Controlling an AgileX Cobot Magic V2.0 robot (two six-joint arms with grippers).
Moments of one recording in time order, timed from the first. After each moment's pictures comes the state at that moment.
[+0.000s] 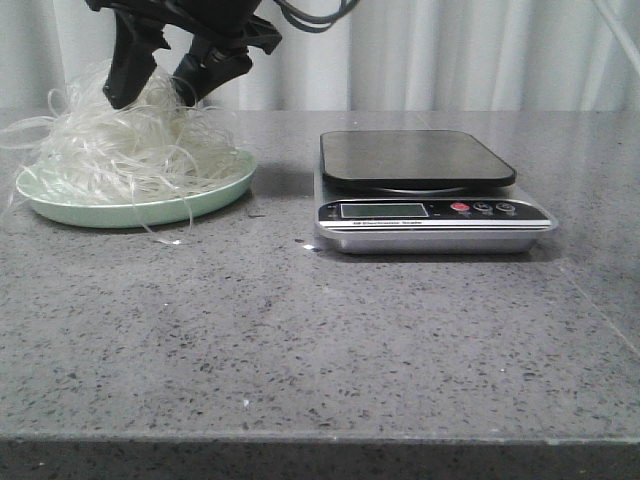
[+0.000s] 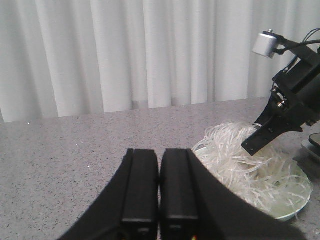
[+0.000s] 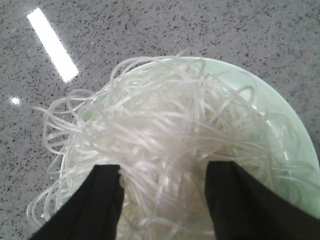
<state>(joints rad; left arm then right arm) -0.14 0.22 -0.35 -0.07 0.19 0.13 0.63 2.14 -2.08 0.48 0.91 -0.37</state>
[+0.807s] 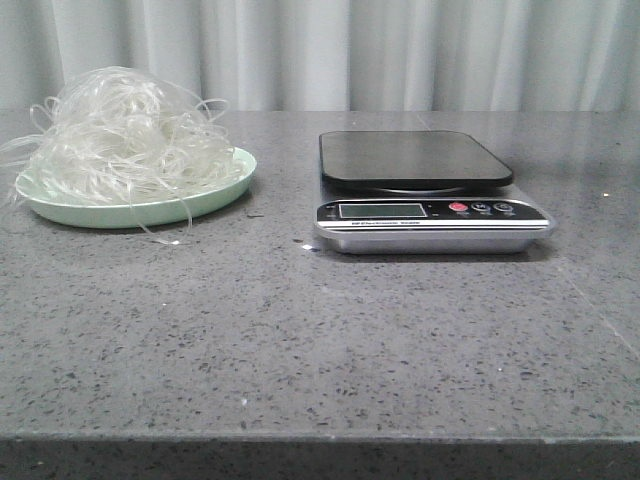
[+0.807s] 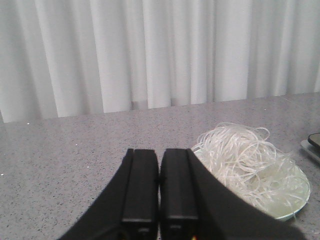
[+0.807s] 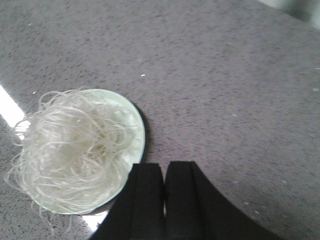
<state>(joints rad) -0.14 0.22 -0.35 -0.07 0.19 0.13 0.31 1.83 -2.08 0.47 1.09 -0.33</state>
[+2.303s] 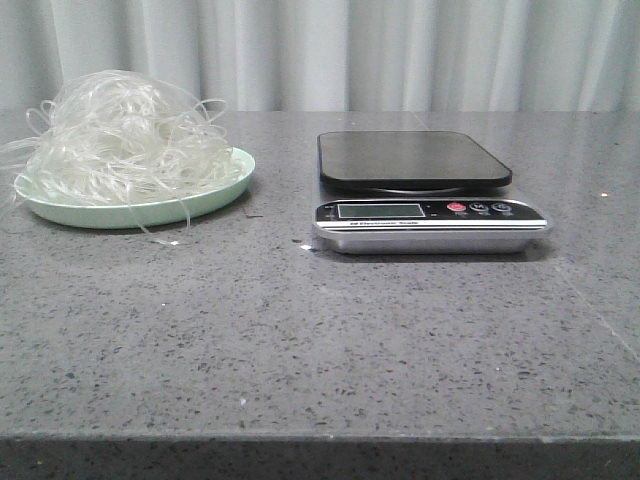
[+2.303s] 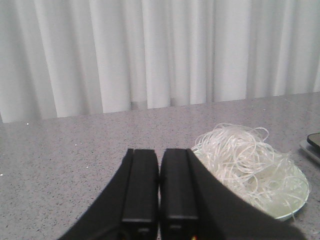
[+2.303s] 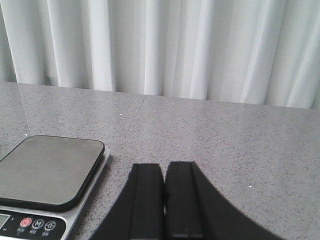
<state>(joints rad) -0.14 0.22 -0.35 -0.07 0.19 0.13 0.07 0.33 -0.33 0.30 0.11 -0.27</state>
